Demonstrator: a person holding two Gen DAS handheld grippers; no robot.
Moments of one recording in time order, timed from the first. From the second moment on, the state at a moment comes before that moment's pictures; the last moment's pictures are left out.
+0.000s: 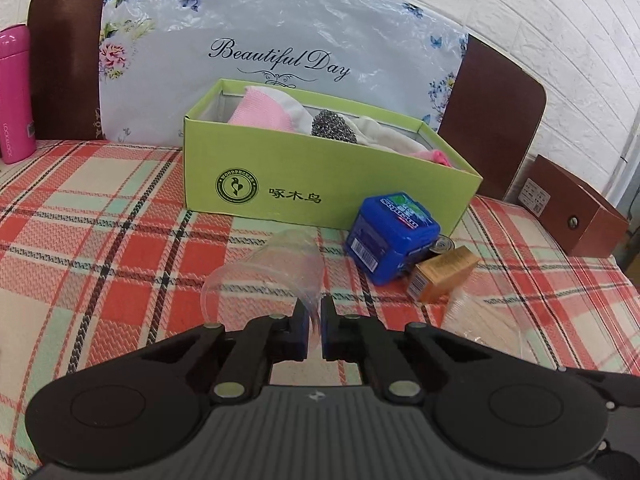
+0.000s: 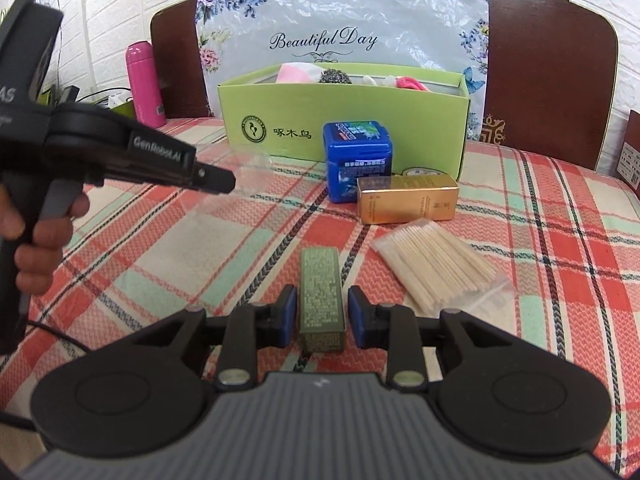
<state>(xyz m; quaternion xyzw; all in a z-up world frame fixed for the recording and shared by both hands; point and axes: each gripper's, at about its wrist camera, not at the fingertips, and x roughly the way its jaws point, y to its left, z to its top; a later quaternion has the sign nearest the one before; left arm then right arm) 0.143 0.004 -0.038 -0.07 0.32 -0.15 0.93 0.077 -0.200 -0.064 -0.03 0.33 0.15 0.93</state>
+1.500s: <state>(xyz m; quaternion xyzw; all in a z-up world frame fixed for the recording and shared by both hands) 0.302 0.013 0.064 -0.10 0.25 -0.20 0.94 0.261 -0.198 0.041 -0.02 0.17 0.14 0.98</state>
